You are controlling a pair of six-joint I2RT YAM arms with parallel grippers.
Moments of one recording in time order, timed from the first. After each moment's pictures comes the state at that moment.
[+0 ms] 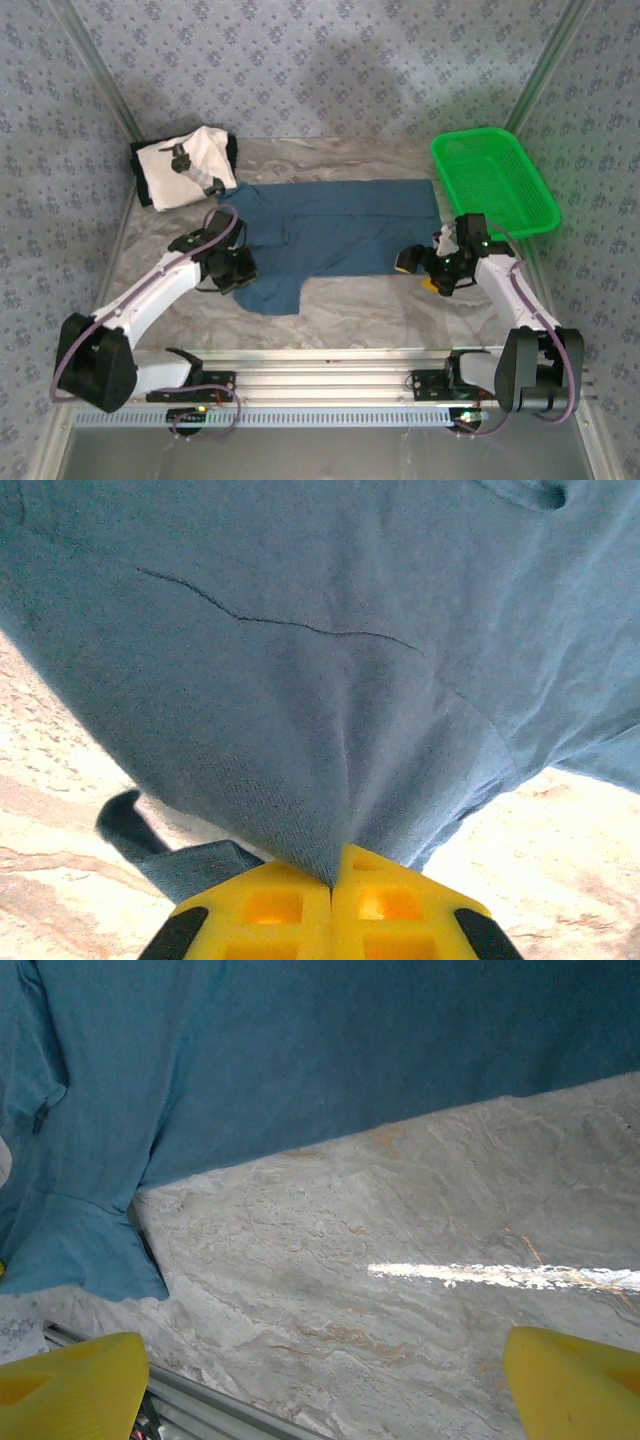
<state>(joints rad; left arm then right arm) -0.43 1.27 0.88 -0.83 0.14 -0.89 -0.01 1.20 0.76 -0.81 -0.59 0.37</state>
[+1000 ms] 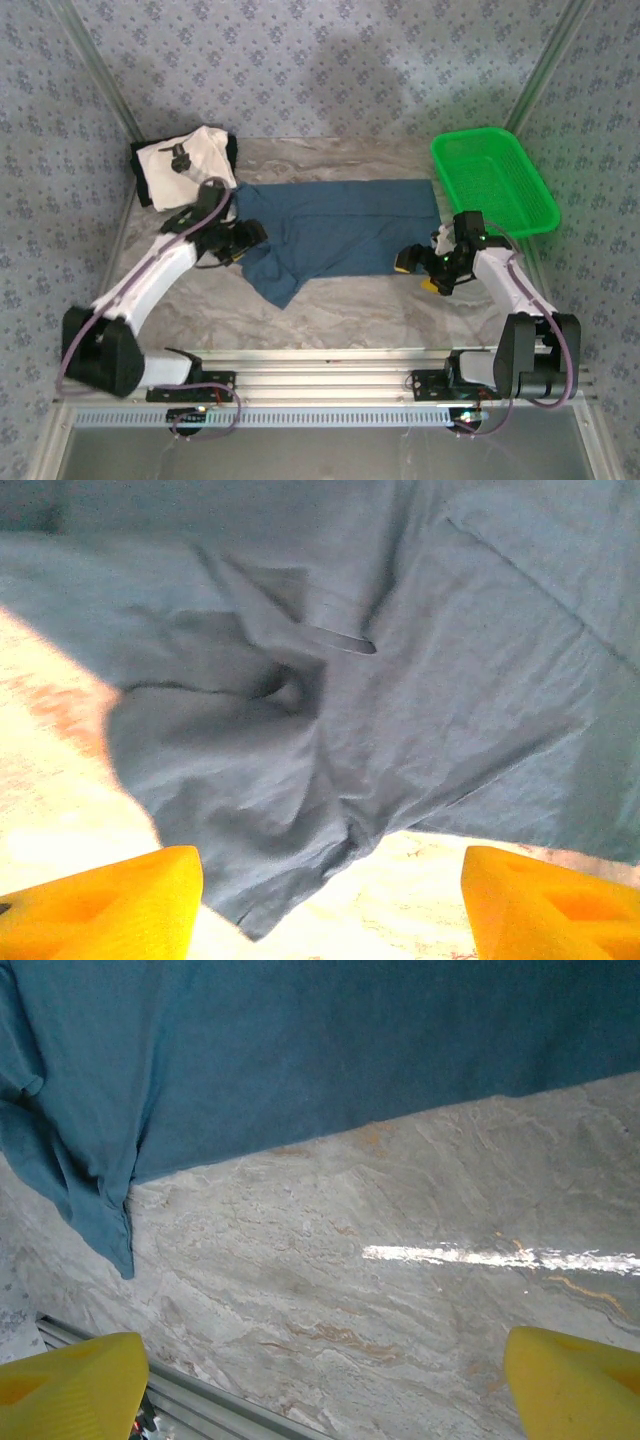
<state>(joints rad) -0.31 1.25 0.96 -0.72 0.20 -0.86 -0.02 1.28 0.79 -0.83 -0.59 0.34</state>
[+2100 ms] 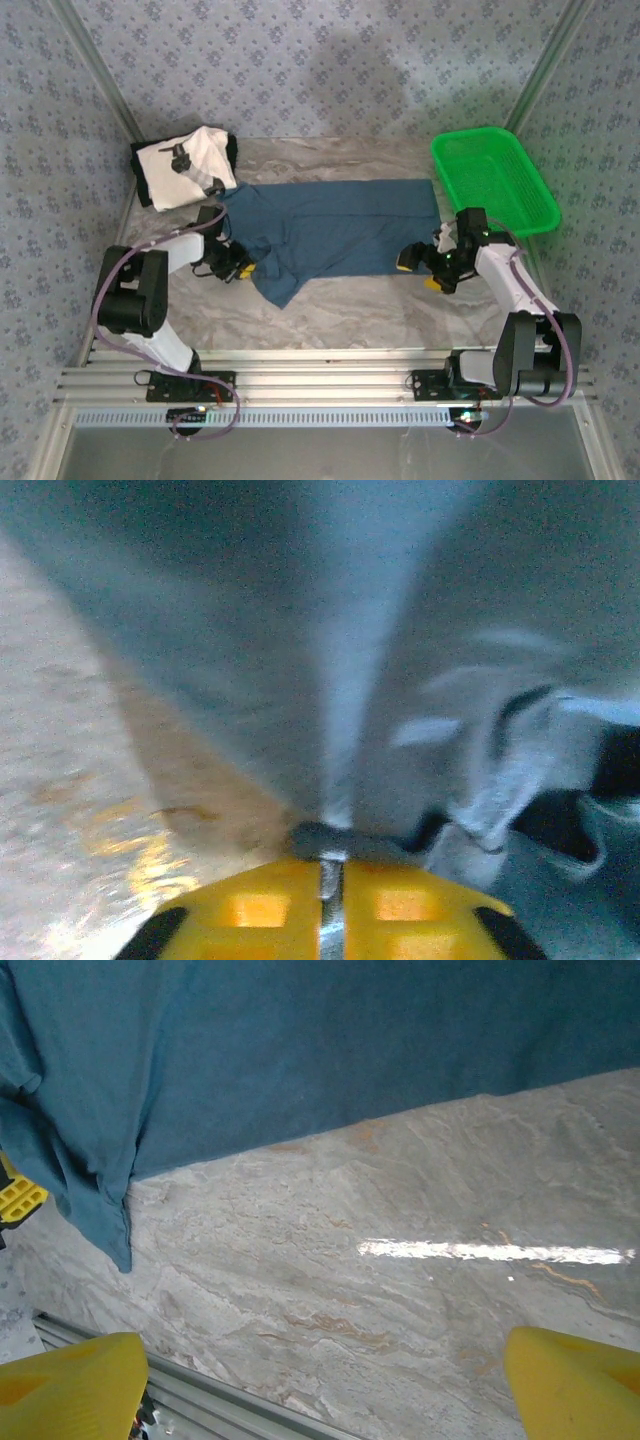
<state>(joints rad) -0.17 1.67 0.85 -0.45 0.42 -0.90 -0.04 1.28 0.83 -0.89 -0.58 0.31</state>
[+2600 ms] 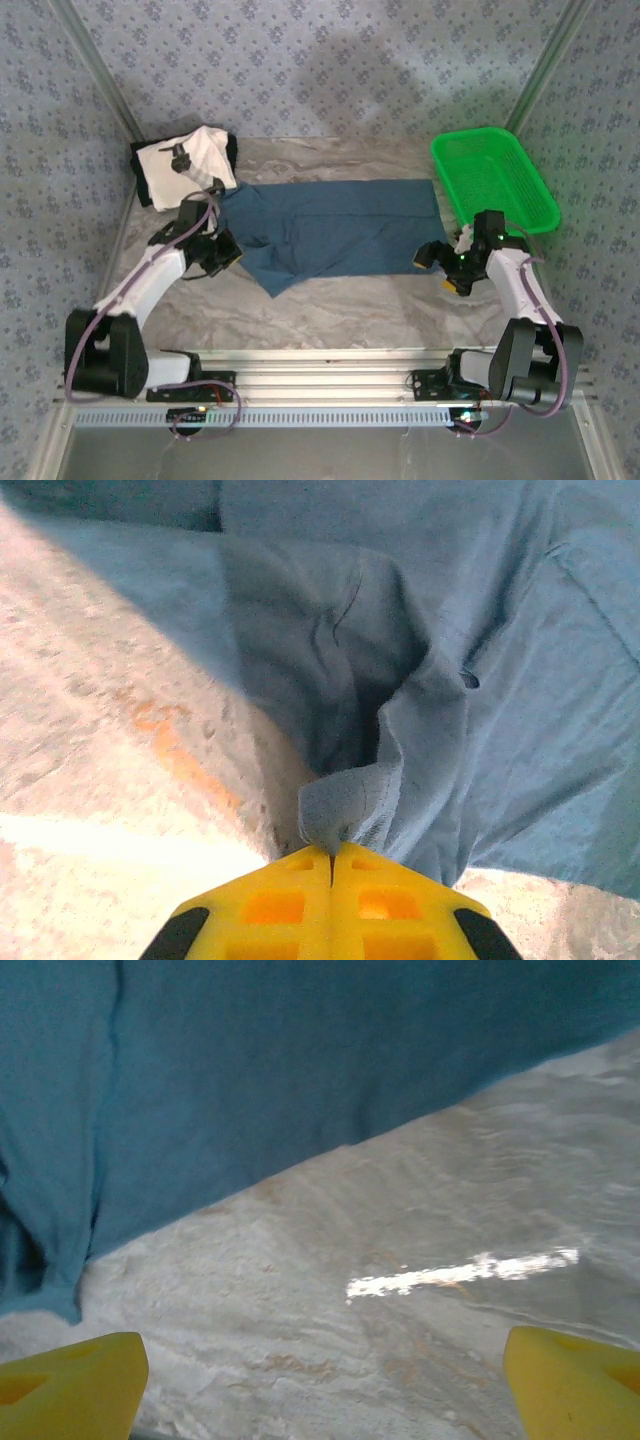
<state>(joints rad) -0.17 1.25 0.83 -0.65 0.29 -0.79 -0.16 1.24 0.82 -0.90 -0.47 0.37</state>
